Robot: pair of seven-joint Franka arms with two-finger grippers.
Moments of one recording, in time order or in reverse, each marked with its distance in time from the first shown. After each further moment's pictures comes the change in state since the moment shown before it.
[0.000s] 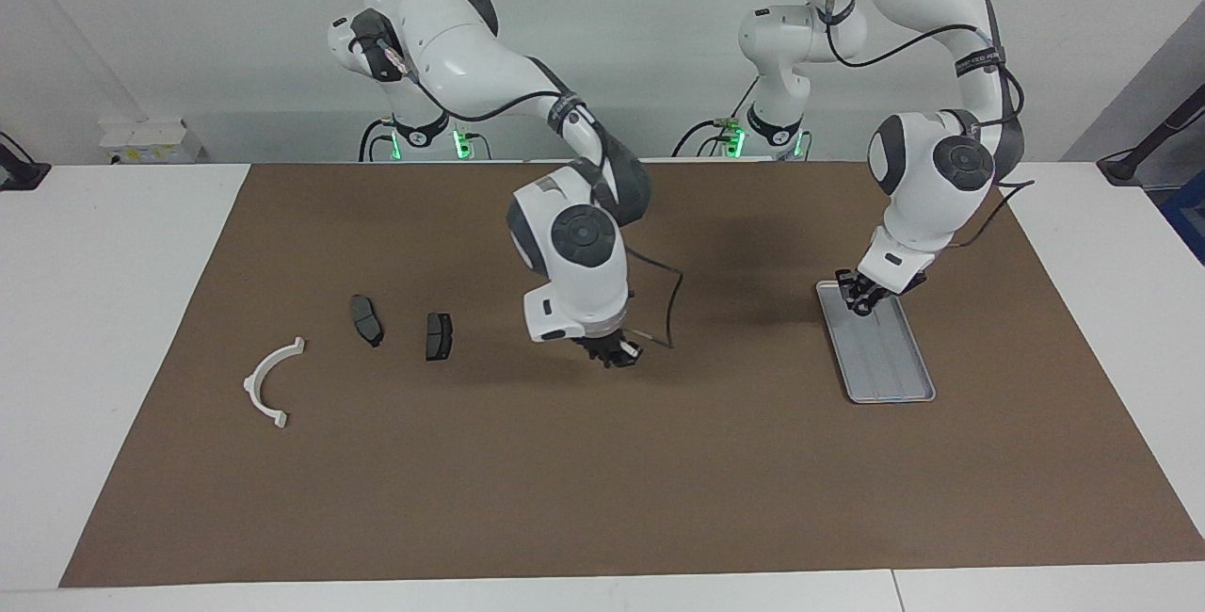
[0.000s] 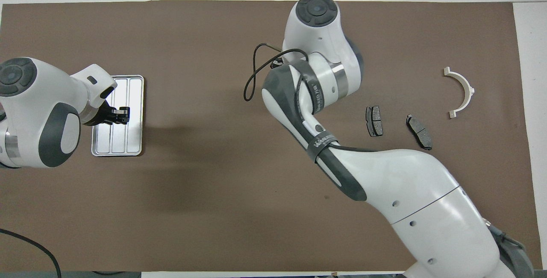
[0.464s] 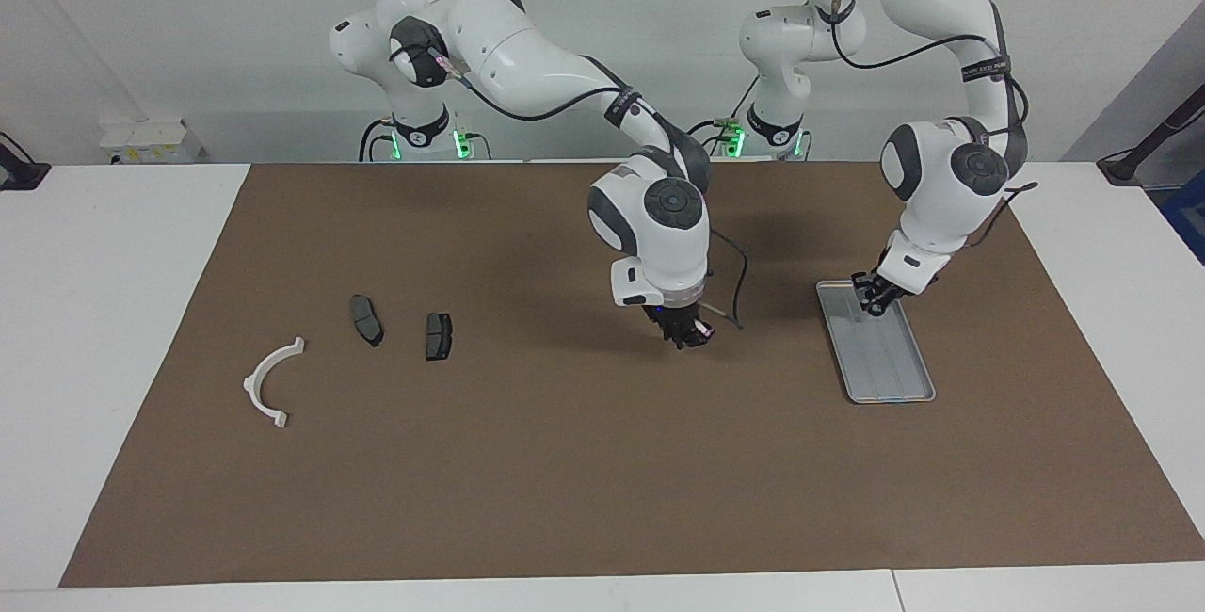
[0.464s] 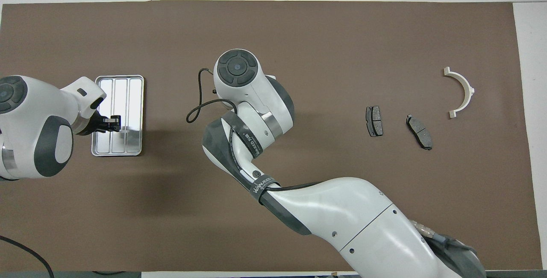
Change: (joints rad) left arm 0.084 -0.002 0.004 -0.076 -0.022 0.088 0.042; right arm 0.133 0.067 -0.002 -0.001 0.000 0.138 0.247
